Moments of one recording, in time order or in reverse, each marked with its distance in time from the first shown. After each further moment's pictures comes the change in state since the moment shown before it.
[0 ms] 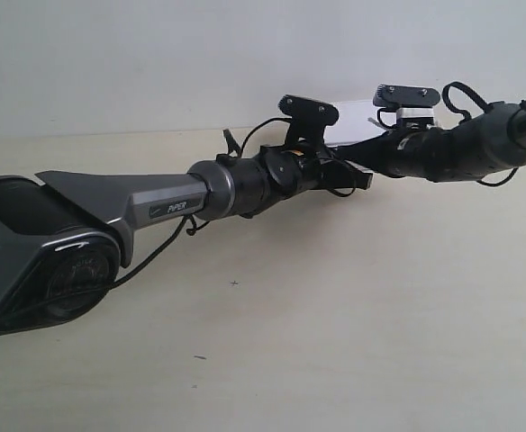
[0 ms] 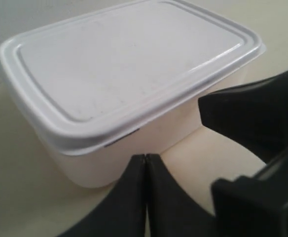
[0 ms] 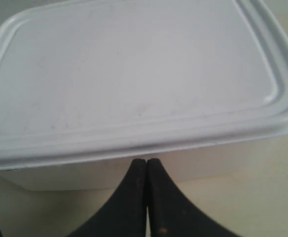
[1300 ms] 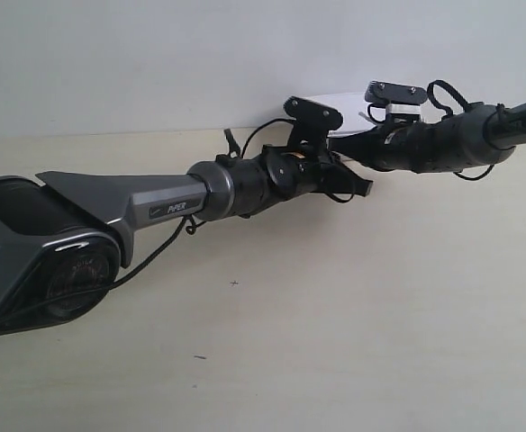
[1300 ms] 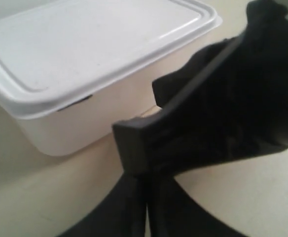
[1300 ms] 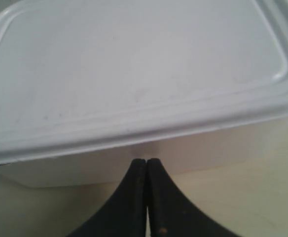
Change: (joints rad) left arm 0.004 0.004 0.000 0.063 0.041 0.004; right arm 0.000 0.108 -0.188 0.000 0.084 0.055
